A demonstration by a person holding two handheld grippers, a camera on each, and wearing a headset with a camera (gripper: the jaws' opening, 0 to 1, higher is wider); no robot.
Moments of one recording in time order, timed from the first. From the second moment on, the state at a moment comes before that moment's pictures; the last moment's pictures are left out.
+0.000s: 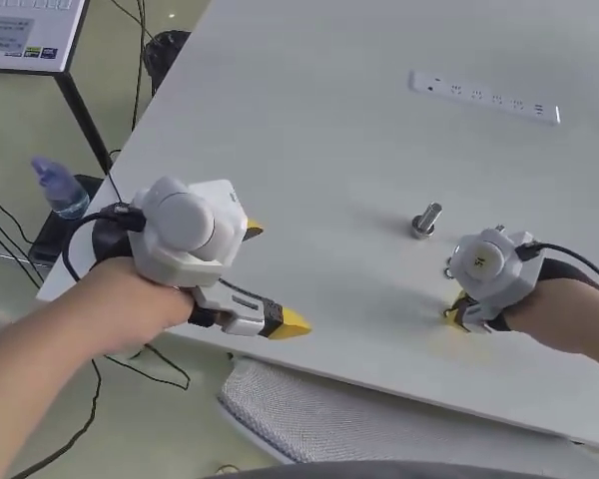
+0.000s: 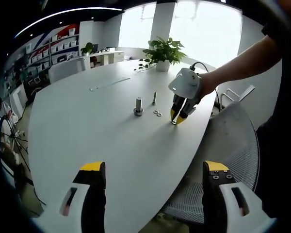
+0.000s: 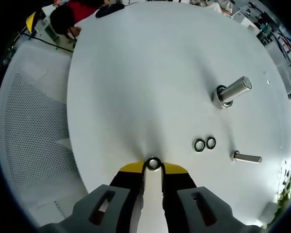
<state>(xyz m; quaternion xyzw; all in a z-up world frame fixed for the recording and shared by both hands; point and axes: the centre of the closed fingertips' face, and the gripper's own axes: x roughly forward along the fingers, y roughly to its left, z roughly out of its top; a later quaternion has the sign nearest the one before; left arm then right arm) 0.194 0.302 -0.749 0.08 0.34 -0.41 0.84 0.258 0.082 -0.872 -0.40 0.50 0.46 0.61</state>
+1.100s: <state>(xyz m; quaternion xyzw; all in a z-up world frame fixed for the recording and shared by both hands) 0.203 0.272 -0.741 0.06 0.33 -0.35 0.87 0.264 0.080 -0.882 -0.42 0.48 0.50 0.58</state>
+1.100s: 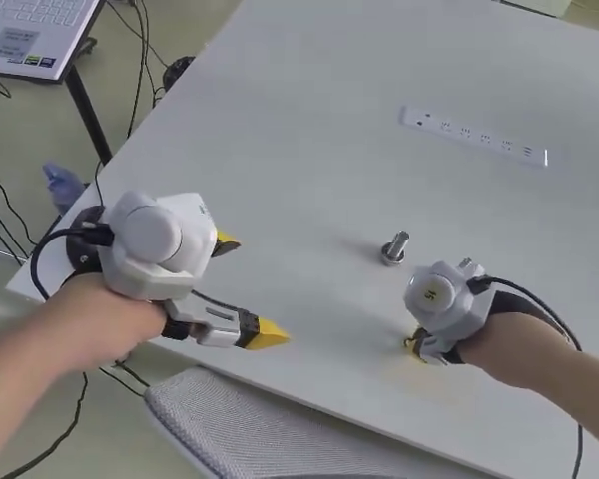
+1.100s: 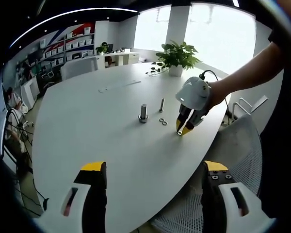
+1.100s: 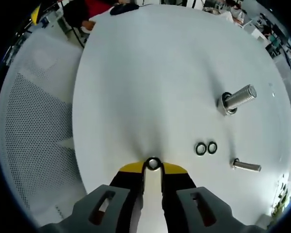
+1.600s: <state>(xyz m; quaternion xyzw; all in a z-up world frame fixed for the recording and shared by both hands) 0.209 0.273 -0.736 0.06 0.33 -0.36 0.87 0.264 0.078 -0.879 -0.38 0.49 0.50 0.61</state>
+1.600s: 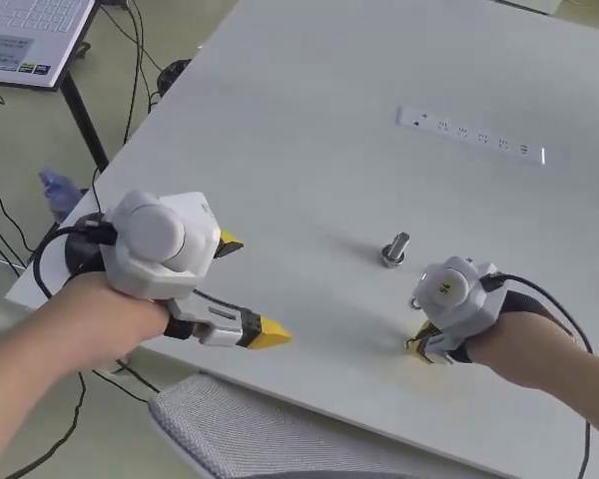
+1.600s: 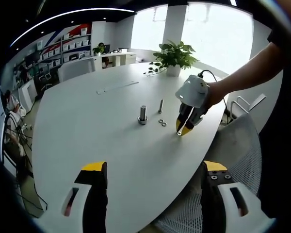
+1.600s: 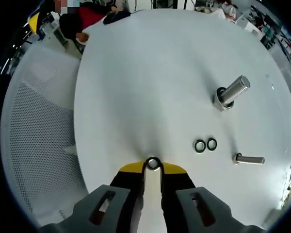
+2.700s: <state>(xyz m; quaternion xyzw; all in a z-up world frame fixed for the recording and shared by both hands) 0.220 0.242 -0.739 0.07 0.33 -0.38 0.86 0.327 0.007 -0.817 -0.36 0.48 0.45 0.66</state>
